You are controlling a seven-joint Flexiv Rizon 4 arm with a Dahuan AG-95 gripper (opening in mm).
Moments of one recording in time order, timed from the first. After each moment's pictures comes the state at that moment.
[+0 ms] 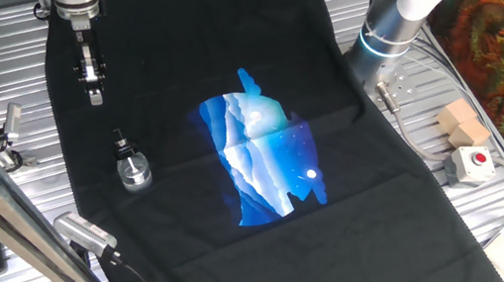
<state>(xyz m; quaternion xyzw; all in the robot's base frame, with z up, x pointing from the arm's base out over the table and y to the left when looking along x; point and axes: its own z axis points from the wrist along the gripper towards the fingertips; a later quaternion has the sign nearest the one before) 0.685 0.009 0.210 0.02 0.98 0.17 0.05</state>
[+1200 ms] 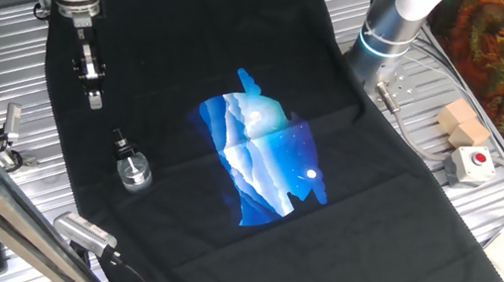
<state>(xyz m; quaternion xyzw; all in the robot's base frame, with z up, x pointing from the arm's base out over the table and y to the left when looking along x) 0.687 0.011 0.196 0.00 0.97 0.21 0.08</state>
